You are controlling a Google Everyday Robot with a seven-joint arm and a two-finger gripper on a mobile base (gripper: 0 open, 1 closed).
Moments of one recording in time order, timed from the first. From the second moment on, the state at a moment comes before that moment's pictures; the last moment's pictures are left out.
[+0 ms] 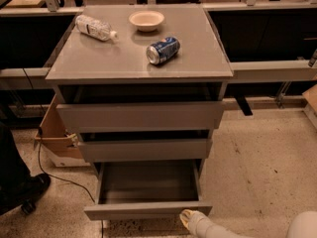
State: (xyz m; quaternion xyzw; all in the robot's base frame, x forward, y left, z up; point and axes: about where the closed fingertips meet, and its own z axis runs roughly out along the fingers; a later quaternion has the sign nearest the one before) arm 0.499 -0.134 0.154 -0.55 0.73 -0.02 0.40
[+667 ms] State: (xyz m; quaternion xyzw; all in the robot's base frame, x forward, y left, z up) arm 0.528 -0.127 0.160 -0.54 0.71 -0.03 0.44
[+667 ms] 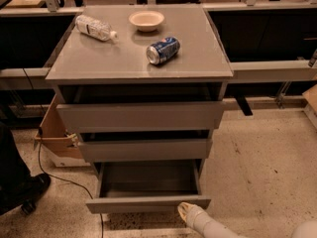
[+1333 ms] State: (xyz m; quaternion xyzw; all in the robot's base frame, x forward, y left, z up) arm 0.573 -0.097 0.160 -0.53 0.69 -0.03 0.49
